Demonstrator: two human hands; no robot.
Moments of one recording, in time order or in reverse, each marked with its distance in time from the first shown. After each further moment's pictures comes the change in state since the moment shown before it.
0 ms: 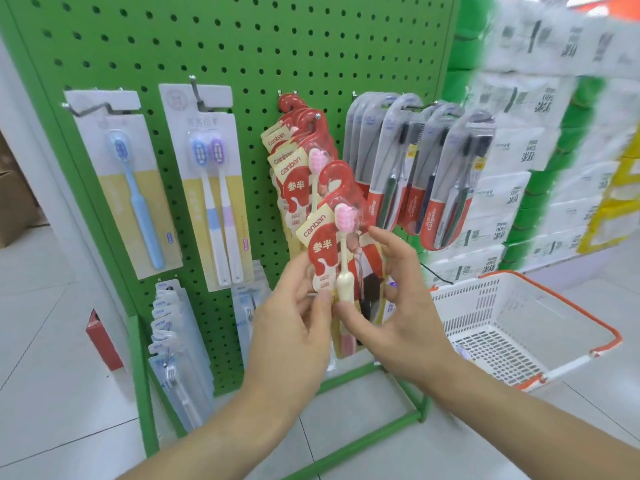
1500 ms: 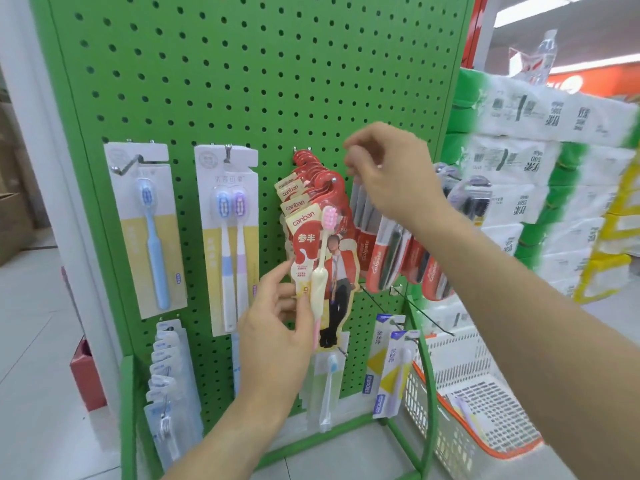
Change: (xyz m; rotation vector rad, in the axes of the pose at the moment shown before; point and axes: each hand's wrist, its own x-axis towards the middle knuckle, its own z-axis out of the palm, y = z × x) left_hand 0.049 -0.027 -0.011 0.082 0.308 0.013; right_hand 0.203 -0.071 -0.017 -0.413 0.013 -0.091
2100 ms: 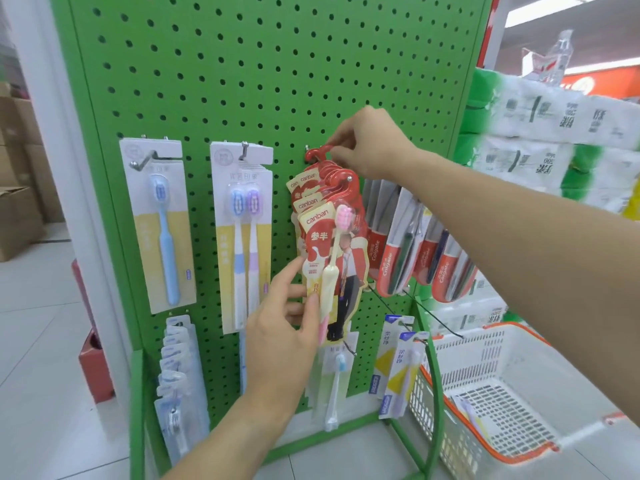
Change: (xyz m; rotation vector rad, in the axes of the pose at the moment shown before) left_hand 0.001 -0.011 -0.005 0.055 0.005 0.082; right_hand 0.076 0.010 0.030 -0.324 -0.325 -0.036
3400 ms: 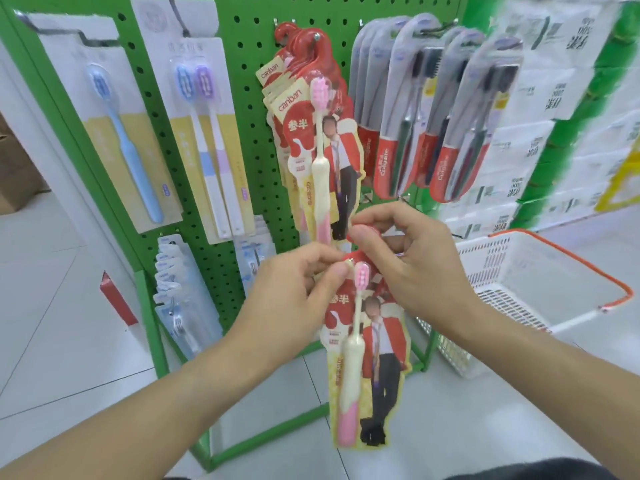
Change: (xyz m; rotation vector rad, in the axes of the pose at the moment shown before) left_hand -0.049 0.019 -0.019 0.095 -0.551 -0.151; right_hand -0.265 0.000 0.087 0.810 0.154 0.217
